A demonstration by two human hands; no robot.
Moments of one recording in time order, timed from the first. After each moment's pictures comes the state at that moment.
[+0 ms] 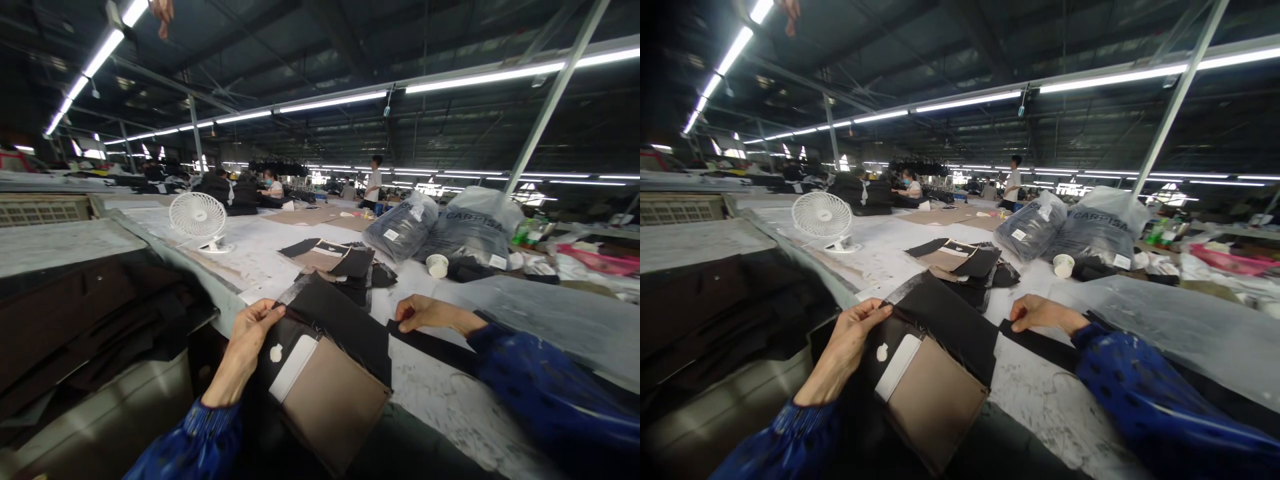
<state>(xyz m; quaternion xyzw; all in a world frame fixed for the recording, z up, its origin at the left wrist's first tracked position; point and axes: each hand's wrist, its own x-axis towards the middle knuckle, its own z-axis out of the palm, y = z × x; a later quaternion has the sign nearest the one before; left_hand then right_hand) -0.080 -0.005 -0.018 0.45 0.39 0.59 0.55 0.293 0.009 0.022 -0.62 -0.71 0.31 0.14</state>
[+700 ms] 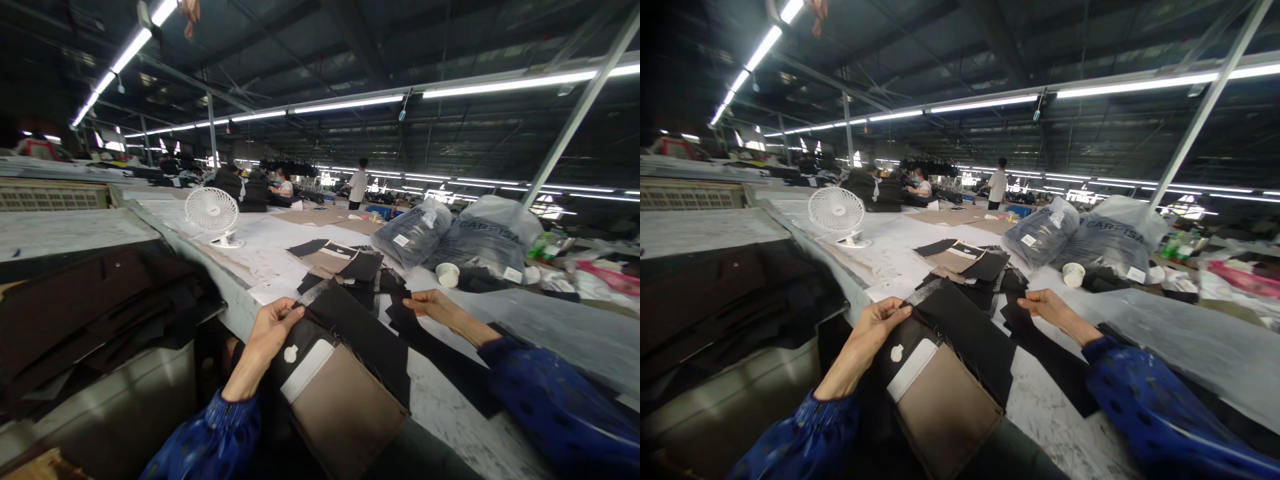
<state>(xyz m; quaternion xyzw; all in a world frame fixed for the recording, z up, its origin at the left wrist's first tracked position) -0.069 -0.009 -0.010 0.49 0.40 0.56 0.54 0.287 0.020 0.022 -0.63 -0.65 0.27 0.32</state>
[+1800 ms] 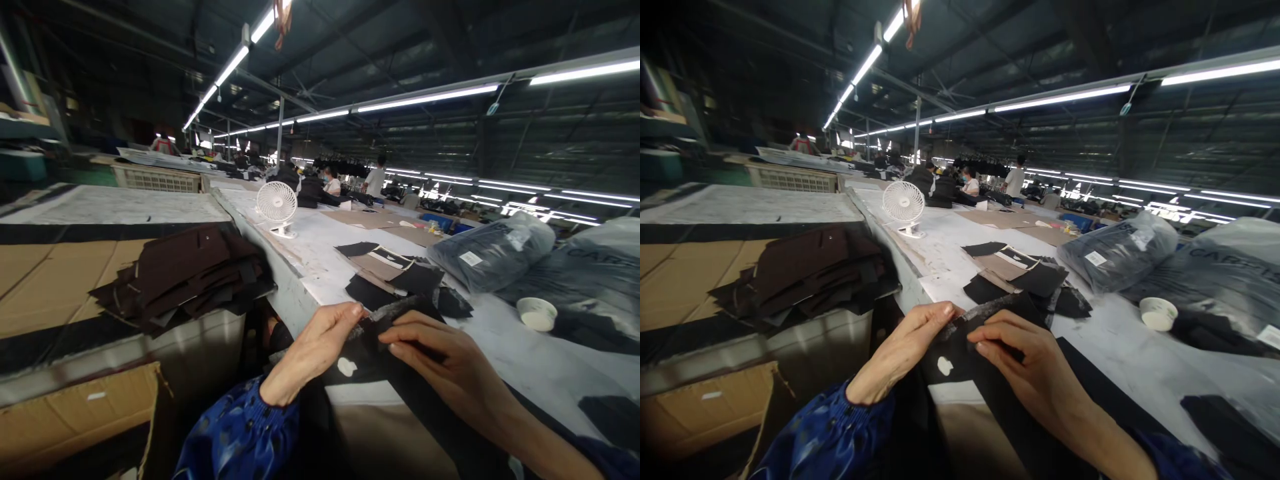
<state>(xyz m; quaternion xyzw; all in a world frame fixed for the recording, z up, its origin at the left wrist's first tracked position) -0.092 -0.060 0.017 0.62 0.36 0.51 0.47 0.099 -0.069 0.064 -0.35 -0.87 0.13 0.33</state>
